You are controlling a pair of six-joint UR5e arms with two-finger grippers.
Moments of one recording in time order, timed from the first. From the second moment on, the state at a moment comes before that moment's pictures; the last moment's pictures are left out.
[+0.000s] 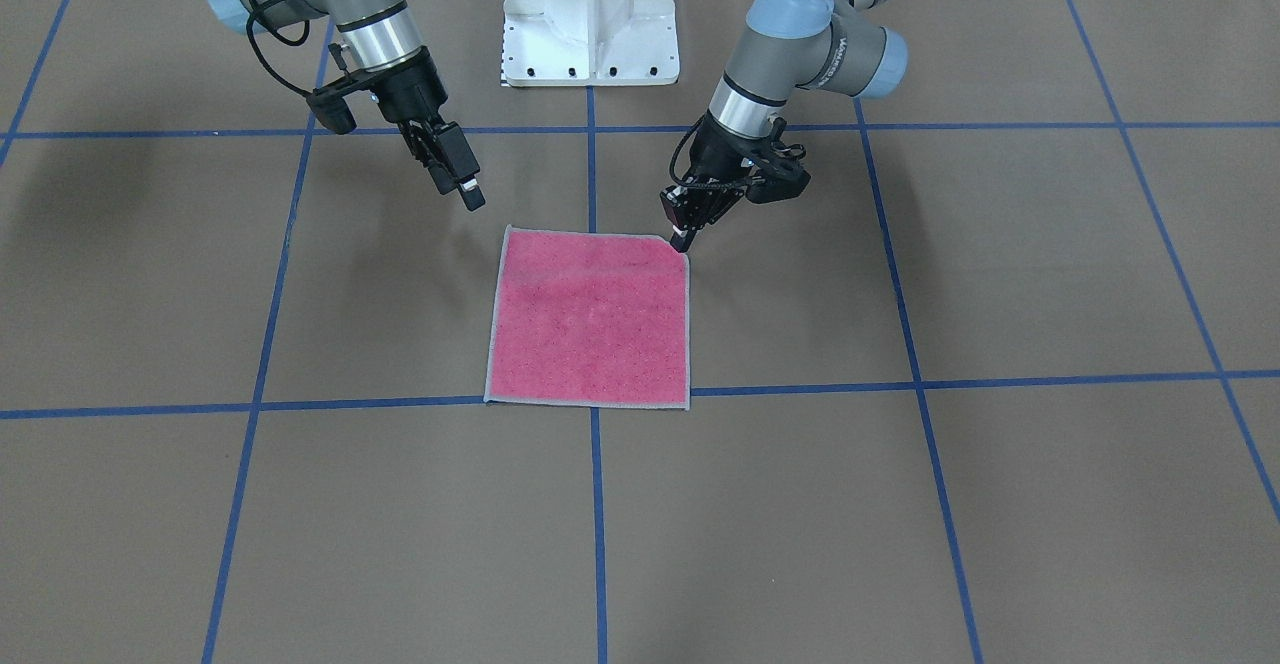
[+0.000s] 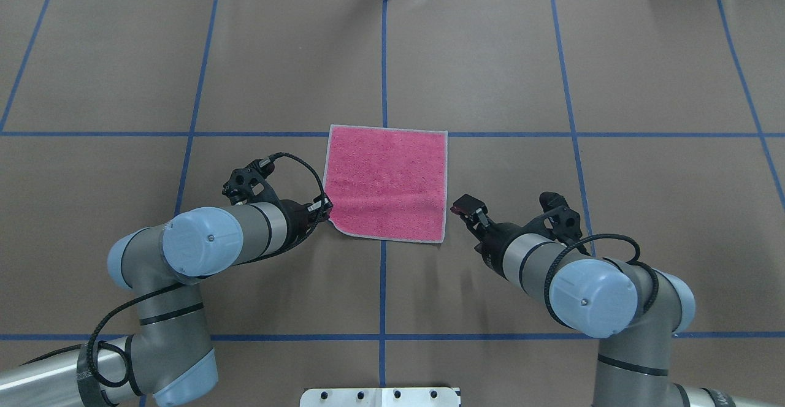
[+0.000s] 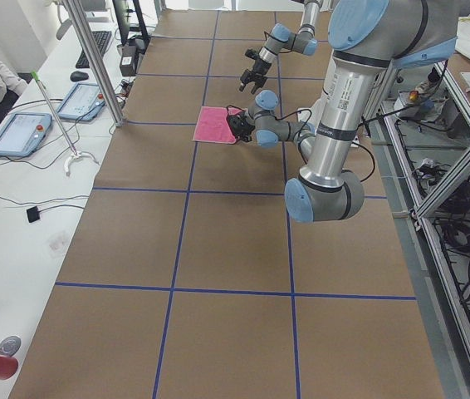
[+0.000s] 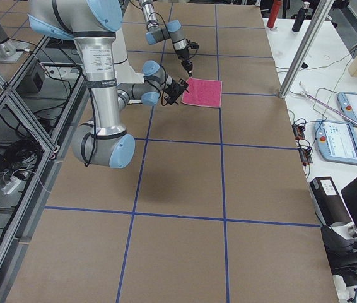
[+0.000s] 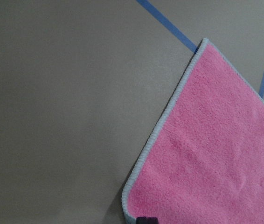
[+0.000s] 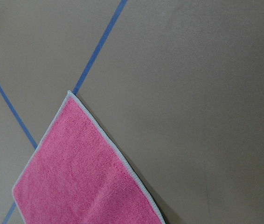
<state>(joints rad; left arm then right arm) -0.38 -1.99 -1.69 -2.21 -1.52 -1.87 0.28 -1.33 1.90 -1.00 1.30 2.28</state>
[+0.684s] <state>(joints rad) -0.38 -1.99 -1.69 -2.21 -1.52 -1.87 0.26 -1.18 1.76 -1.10 1.29 2.37</state>
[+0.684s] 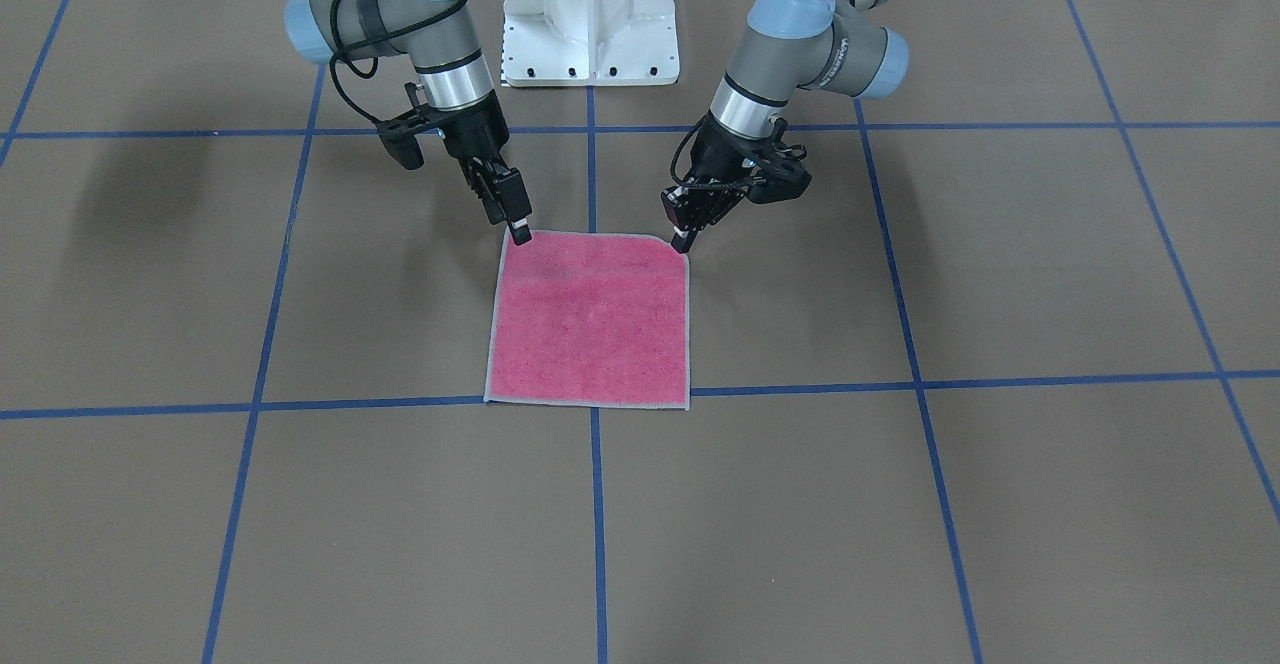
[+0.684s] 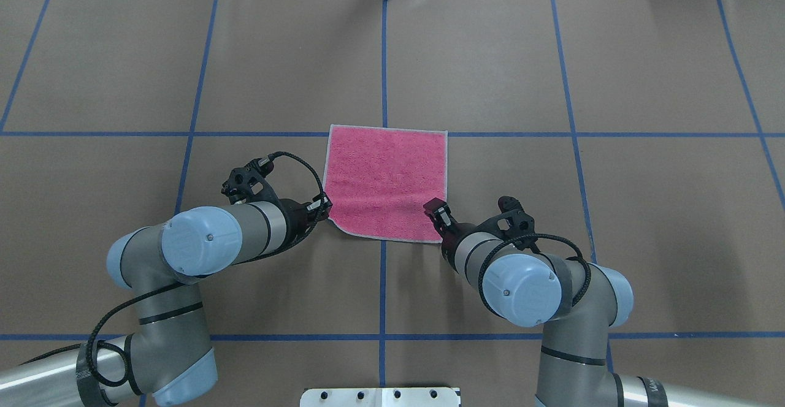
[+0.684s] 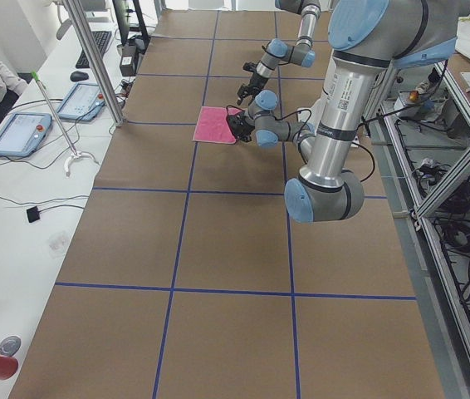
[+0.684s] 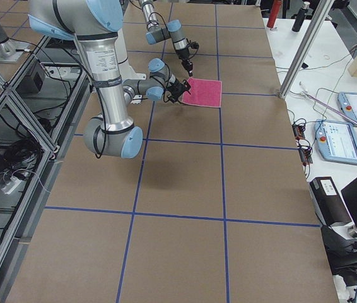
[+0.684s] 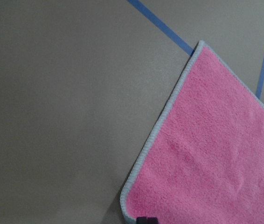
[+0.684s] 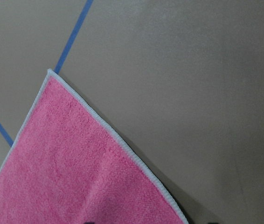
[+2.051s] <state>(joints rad) -0.39 -1.99 -1.70 -2.22 -1.52 -1.87 0.27 -1.18 1.76 -1.10 1.29 2.44</state>
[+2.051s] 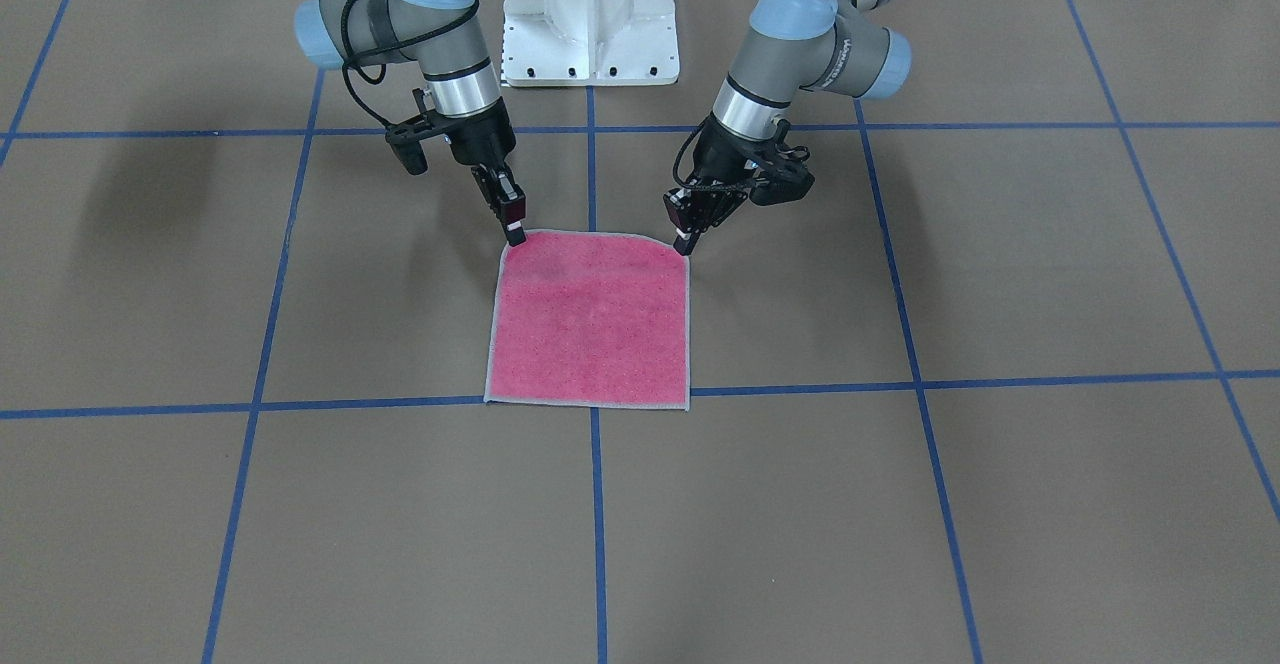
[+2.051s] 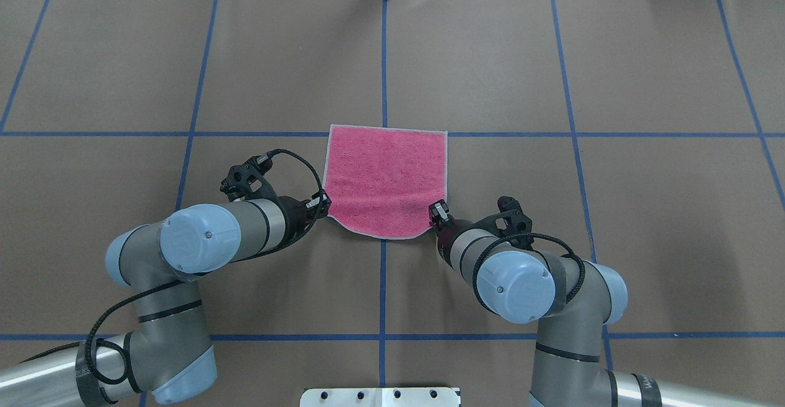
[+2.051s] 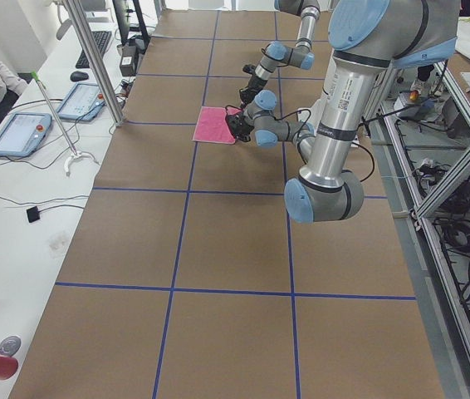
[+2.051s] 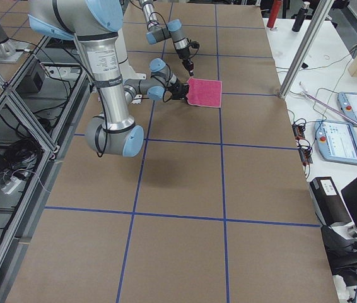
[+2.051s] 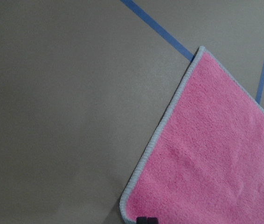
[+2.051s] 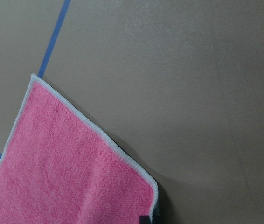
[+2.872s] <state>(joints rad) -0.38 -1.96 -1.89 -2.21 -1.61 -1.89 0.26 -1.27 2.04 -1.17 1.29 2.43</state>
